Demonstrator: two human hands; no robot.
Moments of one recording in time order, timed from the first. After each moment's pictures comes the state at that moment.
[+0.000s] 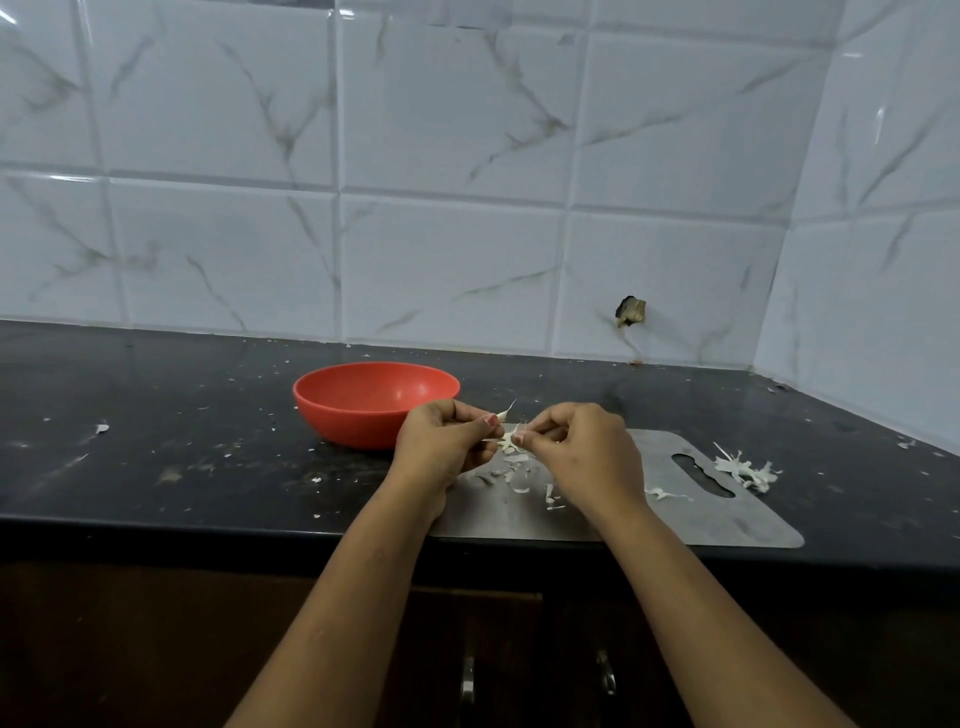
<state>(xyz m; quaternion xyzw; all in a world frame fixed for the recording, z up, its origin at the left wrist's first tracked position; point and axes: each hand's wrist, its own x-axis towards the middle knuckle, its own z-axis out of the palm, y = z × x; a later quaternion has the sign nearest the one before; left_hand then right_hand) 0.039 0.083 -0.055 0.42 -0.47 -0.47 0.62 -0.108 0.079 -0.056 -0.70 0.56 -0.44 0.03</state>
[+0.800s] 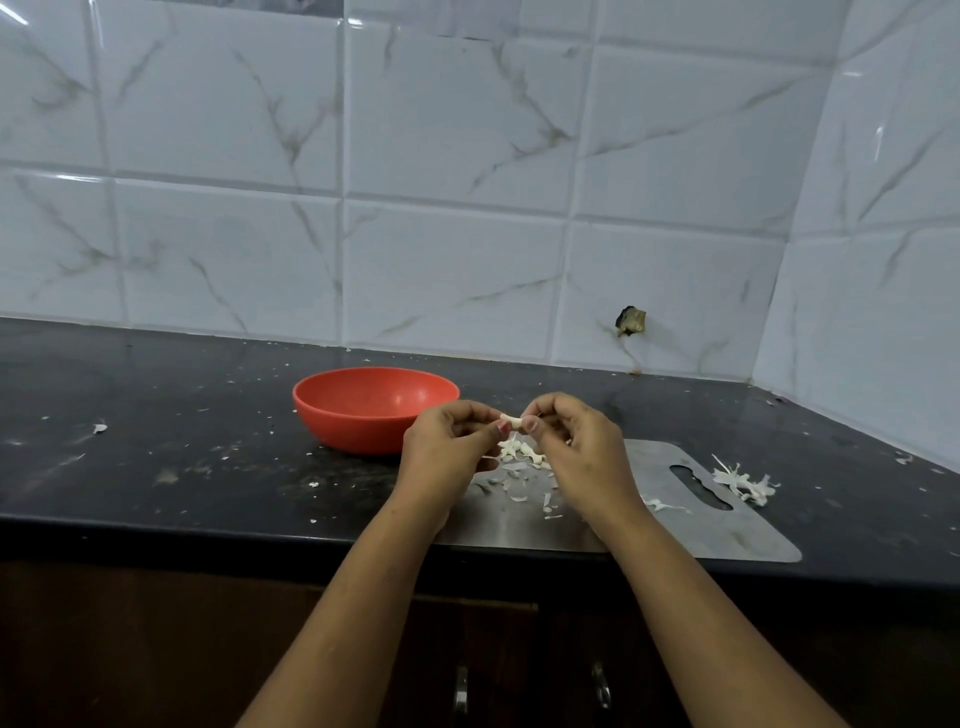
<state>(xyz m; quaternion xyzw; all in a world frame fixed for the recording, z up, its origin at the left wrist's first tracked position) 0.035 0.086 -0.059 0.43 -0.54 -0.38 0.62 -0.109 0.073 -0.060 -0.71 0.41 -0.55 0.15</state>
